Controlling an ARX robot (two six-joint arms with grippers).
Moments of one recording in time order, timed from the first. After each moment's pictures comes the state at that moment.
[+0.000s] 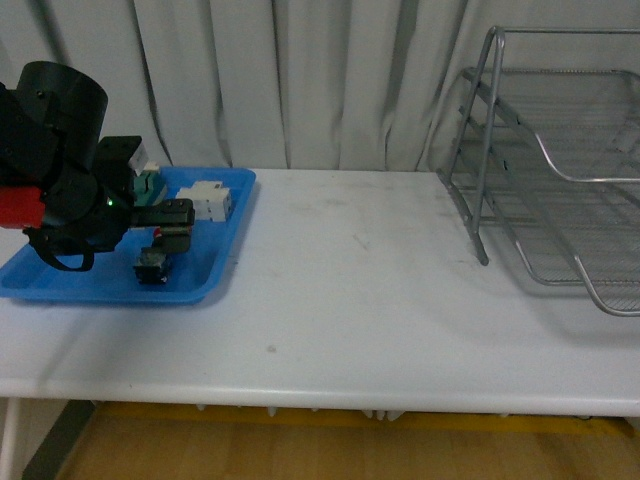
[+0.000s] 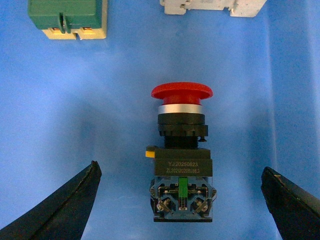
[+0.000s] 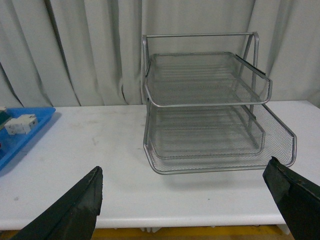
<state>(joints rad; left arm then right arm) -0.04 2.29 1.47 -0.04 -0.02 -0.05 0.00 0.00 0.01 0.00 0.00 0.00</state>
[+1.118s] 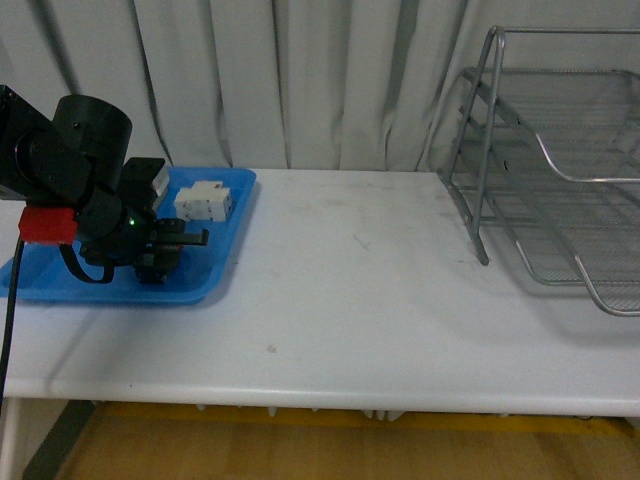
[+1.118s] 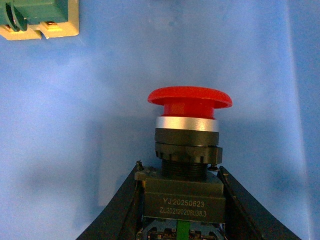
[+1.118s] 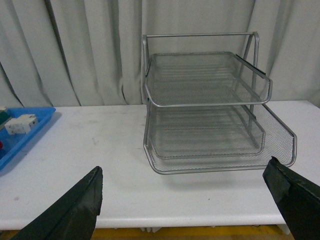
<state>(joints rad) -0.05 2.42 1.57 -0.05 -0.02 0.01 0.00 0.00 0.01 0.00 0.00 0.00</state>
